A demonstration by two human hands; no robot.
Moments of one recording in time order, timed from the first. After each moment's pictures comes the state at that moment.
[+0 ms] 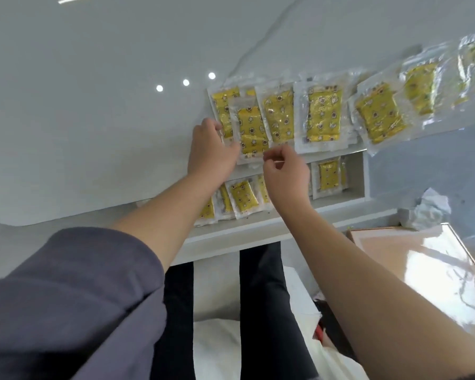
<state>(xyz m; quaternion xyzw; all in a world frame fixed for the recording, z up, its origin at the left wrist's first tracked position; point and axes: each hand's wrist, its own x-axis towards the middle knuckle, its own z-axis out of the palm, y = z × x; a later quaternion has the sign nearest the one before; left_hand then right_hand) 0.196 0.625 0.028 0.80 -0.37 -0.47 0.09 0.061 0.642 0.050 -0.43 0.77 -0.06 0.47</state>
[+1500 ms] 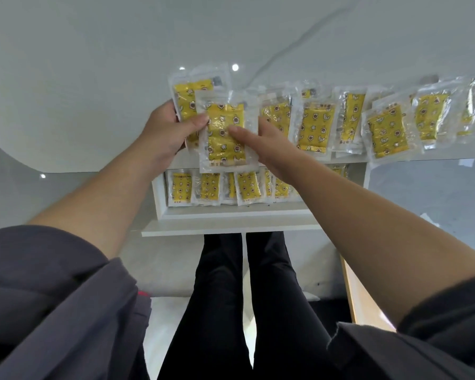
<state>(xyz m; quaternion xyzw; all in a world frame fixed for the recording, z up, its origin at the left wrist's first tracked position) 0.284 0.651 0.078 0.71 -0.14 -0.61 0.32 0.097 0.595 0.067 -0.40 0.54 0.04 0.74</state>
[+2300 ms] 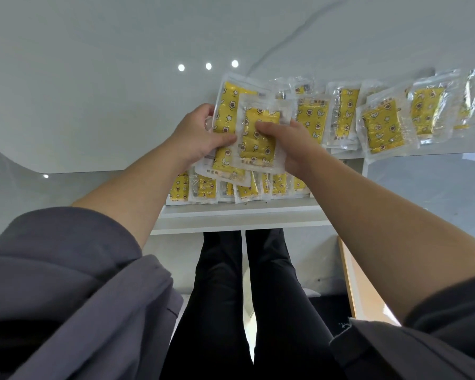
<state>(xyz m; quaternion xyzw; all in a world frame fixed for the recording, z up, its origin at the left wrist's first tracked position) 0.244 0.636 0.070 0.73 -0.23 -0.63 0.17 0.064 0.580 0.067 -0.17 0.63 -0.08 0.75</state>
